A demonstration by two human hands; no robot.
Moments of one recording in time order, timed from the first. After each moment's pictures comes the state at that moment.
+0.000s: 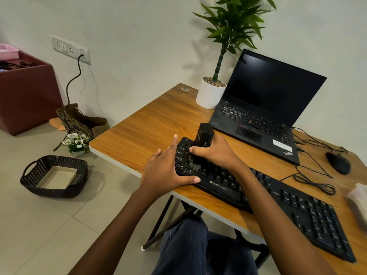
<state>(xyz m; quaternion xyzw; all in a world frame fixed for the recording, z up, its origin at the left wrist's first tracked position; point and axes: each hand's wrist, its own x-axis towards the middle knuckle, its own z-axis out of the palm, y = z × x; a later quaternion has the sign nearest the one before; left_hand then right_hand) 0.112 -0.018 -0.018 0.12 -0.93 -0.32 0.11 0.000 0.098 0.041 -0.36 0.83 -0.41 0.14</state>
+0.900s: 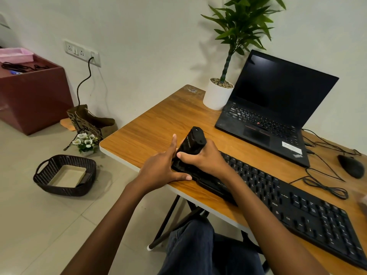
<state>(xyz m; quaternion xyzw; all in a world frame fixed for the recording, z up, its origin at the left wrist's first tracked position) 0.109 -0.053 -0.032 0.08 -0.93 -0.34 0.09 0.025 0.074 0.027 -0.43 0.79 -0.42 0.14</state>
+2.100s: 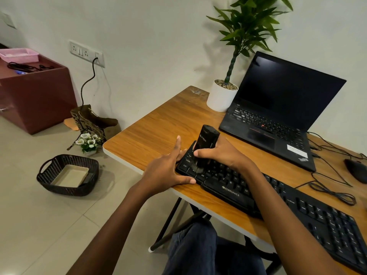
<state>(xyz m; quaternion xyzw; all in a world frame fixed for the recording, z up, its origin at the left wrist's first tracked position) 0.110 -0.051 -0.028 0.08 -0.94 -0.32 0.08 -0.007 0.078 0.044 -0.38 0.81 -0.40 0.20</state>
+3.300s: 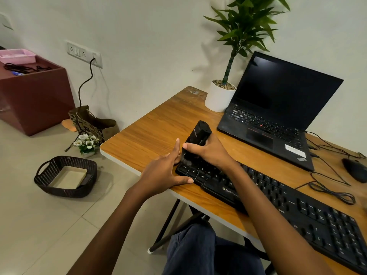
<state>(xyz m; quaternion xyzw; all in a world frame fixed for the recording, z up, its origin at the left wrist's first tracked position) 0.108 -0.052 -0.030 0.08 -0.94 -0.32 0.06 0.004 0.063 0.036 -0.37 0.79 -0.46 0.16</state>
